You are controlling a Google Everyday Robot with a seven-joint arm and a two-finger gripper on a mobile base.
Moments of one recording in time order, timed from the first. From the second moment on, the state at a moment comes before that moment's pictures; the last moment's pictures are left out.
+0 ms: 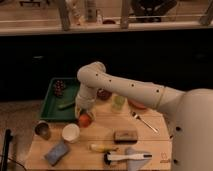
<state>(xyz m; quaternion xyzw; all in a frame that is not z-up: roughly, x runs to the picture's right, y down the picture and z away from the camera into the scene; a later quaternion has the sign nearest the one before) -0.116 0.140 0.722 -0.26 -0.38 -0.52 0.72</state>
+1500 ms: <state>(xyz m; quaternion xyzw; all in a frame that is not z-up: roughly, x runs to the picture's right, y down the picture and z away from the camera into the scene) -0.180 0.160 0.713 -0.29 -0.39 -0.60 0.64</state>
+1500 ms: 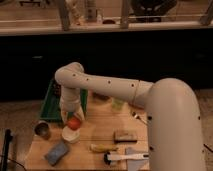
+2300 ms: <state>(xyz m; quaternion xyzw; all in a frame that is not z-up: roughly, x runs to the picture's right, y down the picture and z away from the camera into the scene) -0.186 0.169 0.708 -0.29 -0.41 -0.59 0.63</state>
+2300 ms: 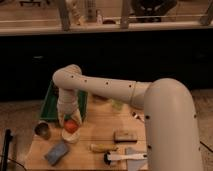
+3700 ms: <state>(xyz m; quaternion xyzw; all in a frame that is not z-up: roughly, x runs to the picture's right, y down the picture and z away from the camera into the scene) -0.172 0.158 0.695 -0.28 -0.41 -0.58 0.64</state>
